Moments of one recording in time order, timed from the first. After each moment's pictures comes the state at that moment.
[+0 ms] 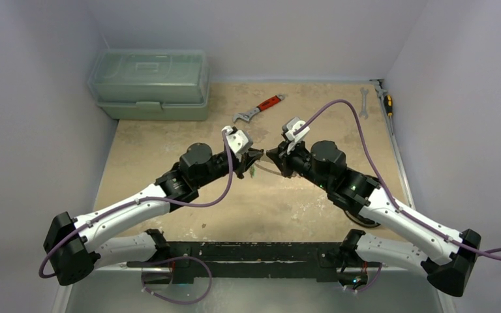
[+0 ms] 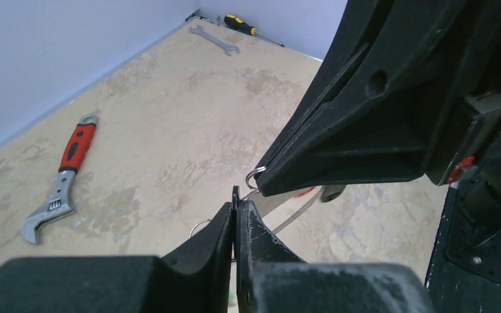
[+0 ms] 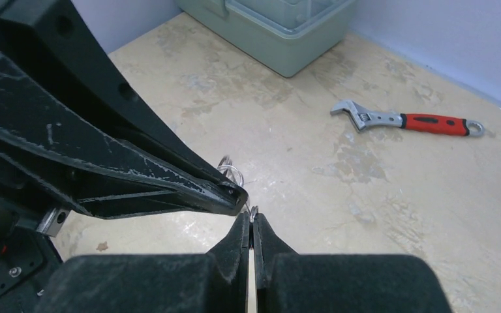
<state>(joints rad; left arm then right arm) -0.89 1.08 0.79 0.22 0.08 0.01 0.89 0.95 0.90 -0.15 0.09 0.08</state>
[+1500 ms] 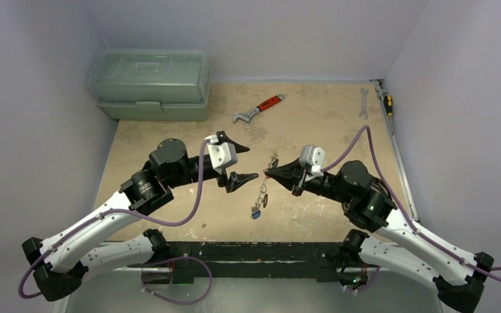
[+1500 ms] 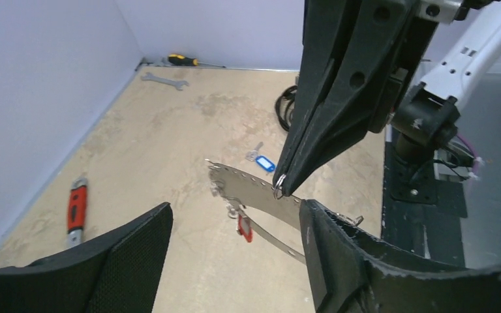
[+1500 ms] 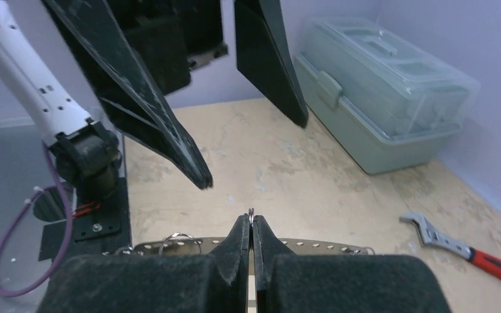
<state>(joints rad) -0.88 0.90 0.99 -0.15 0.35 0.20 0.89 0.72 0.73 0.02 -0.28 -0.07</state>
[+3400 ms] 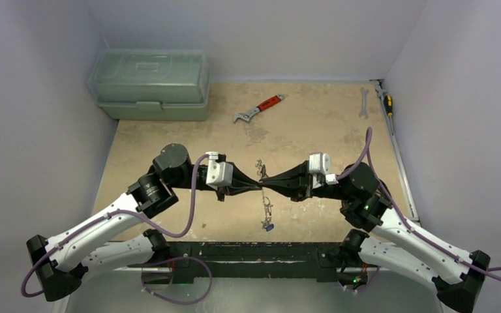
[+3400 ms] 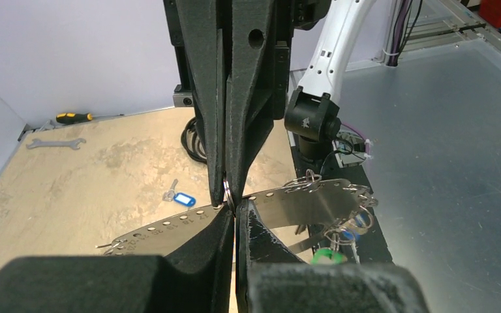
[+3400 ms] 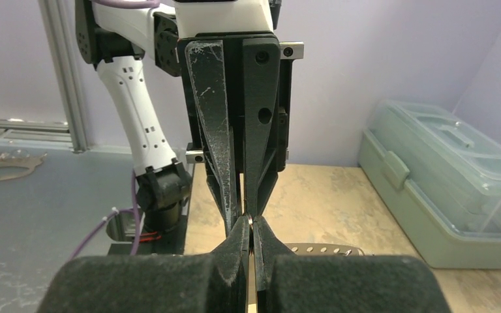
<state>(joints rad) -0.88 0.91 0.89 0.01 0.72 0.17 0.88 0.71 0.67 0.32 -0.59 0.01</state>
